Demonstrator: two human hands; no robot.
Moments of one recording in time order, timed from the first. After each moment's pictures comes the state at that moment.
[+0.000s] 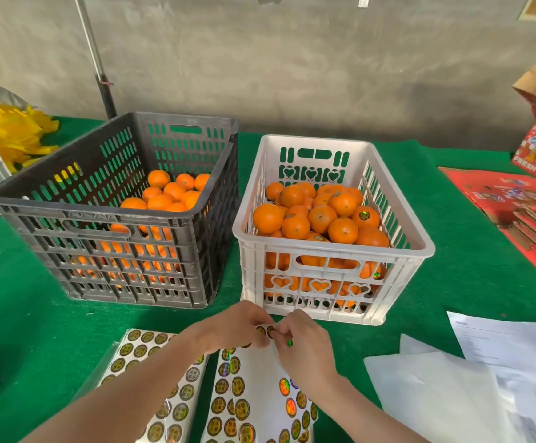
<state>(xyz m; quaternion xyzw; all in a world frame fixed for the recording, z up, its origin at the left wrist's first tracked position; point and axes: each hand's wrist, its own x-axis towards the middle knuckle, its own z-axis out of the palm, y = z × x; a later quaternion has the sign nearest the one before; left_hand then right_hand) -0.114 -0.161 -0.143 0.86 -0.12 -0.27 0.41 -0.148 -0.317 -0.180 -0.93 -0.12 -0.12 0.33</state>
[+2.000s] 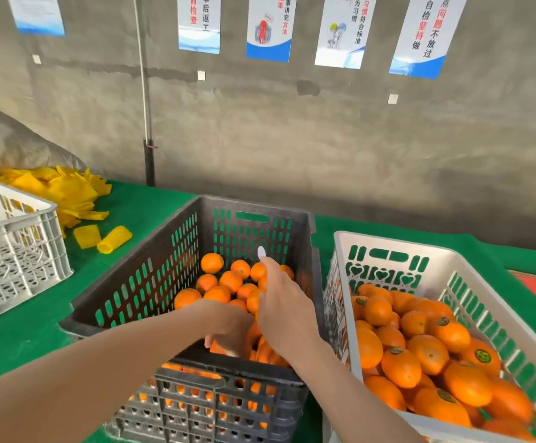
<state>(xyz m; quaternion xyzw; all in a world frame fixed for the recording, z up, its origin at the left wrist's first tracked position) 0.059 0.024 -0.033 0.94 -0.10 -0.32 -0.06 0.048 -0.094 -0.035 -0.94 -0.21 -0.16 0.23</state>
